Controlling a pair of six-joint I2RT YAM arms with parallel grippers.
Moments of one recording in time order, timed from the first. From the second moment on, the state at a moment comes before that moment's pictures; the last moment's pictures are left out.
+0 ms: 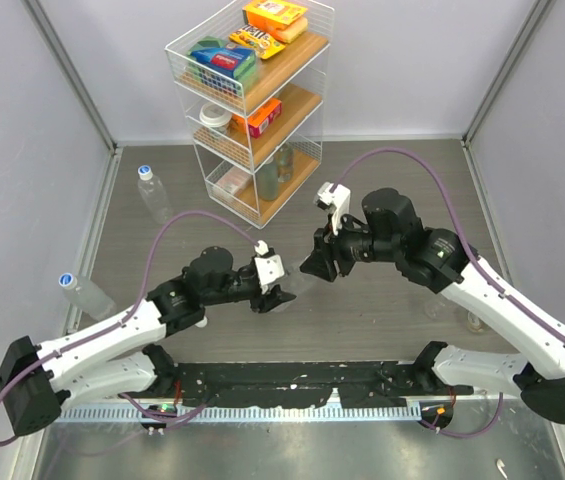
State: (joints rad) left arm -0.92 0.95 0.63 0.02 0.36 0.22; right arm 0.81 1.08 1.22 -0.64 -0.35 0.11
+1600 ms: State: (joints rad) left arm -0.92 0.75 0.71 -0.35 -0.55 -0.59; right arm 0.14 1.71 1.61 -0.67 0.18 0.21
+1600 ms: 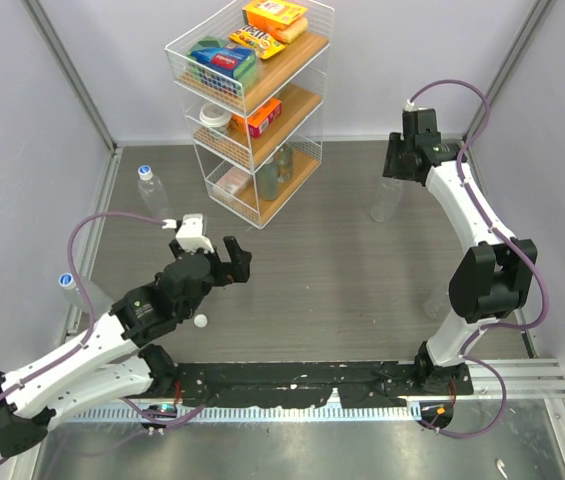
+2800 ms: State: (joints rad) left arm -0.92 0.77 0.75 -0.57 -0.63 -0.84; right arm 0.13 0.94 1.19 -0.83 0.33 0.35
